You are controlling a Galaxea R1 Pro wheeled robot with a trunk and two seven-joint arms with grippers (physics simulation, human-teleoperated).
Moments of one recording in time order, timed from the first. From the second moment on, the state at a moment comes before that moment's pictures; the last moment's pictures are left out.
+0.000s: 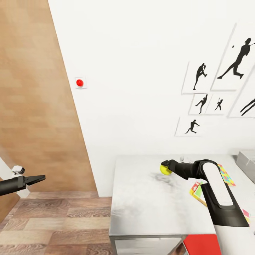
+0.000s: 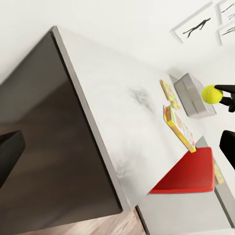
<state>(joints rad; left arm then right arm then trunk) -0.88 0.71 -0.10 -0.27 0.35 0.46 -1.57 -0.59 -0.12 0.00 -1.55 -1.35 1.03 -0.90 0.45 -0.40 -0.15</state>
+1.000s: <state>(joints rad) -0.88 0.71 -0.10 -0.26 0.35 0.46 -1.57 -0.58 -0.12 0.01 -1.55 -1.35 1.03 -0.91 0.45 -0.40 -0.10</state>
